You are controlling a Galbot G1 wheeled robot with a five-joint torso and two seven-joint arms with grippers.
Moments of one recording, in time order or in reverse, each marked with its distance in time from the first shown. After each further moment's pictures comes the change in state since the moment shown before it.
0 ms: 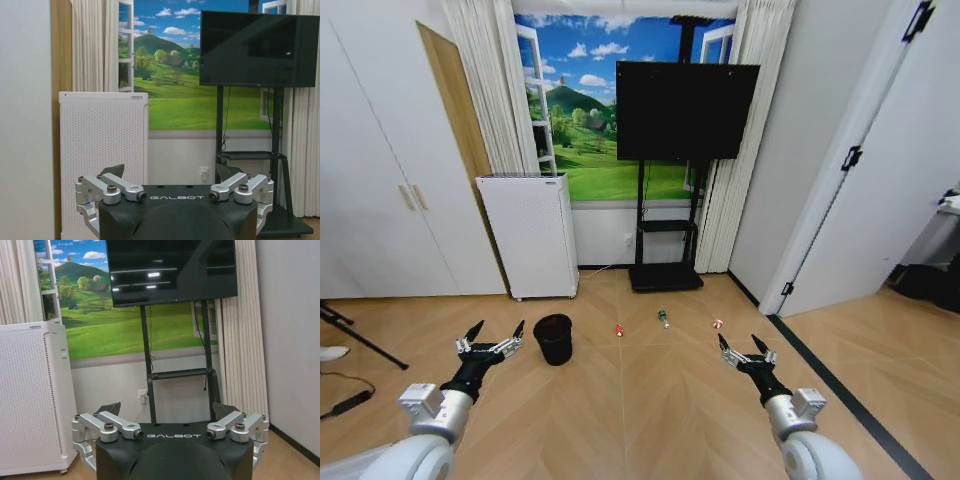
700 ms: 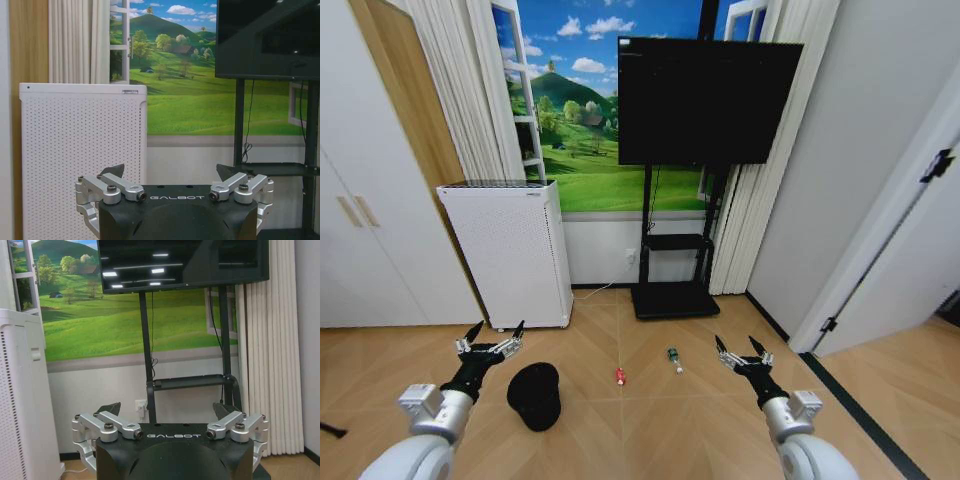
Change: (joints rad) left arm -0.001 -0.005 -0.001 -0.002 0.001 0.000 0.001; right arm -0.012 0.008 -0.010 0.003 -0.023 0.010 -0.008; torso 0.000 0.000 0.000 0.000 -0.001
